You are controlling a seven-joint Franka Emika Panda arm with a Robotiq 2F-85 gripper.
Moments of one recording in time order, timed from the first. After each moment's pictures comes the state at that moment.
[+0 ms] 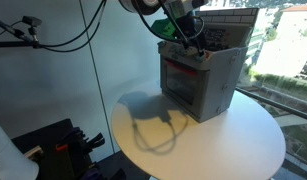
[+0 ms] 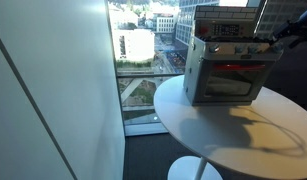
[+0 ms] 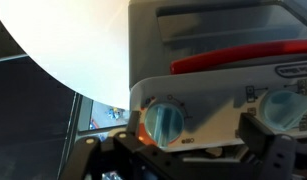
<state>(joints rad) -0.10 0.07 -0.07 -2.13 0.15 2.75 0.00</state>
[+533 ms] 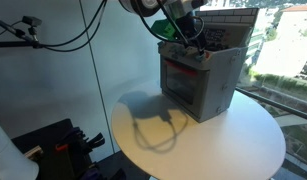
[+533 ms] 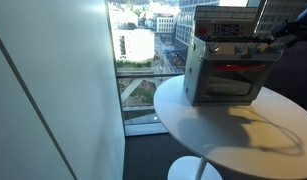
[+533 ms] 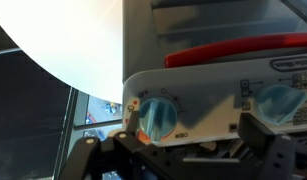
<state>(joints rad) -0.10 0.08 -0.06 -2.13 0.19 2.79 -0.04</state>
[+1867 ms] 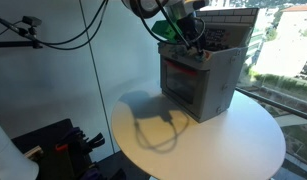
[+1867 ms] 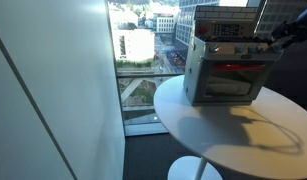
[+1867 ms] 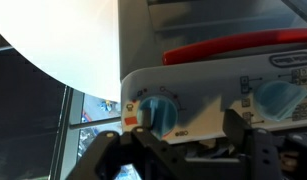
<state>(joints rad) -0.10 0.09 -0.05 -2.13 0.28 2.81 -0.12</state>
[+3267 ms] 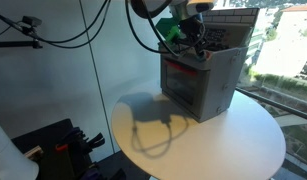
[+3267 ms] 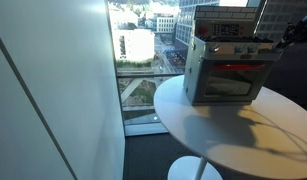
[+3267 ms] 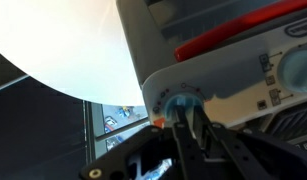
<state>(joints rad) -0.13 0.09 -0.06 -2.13 0.36 2.81 0.02</state>
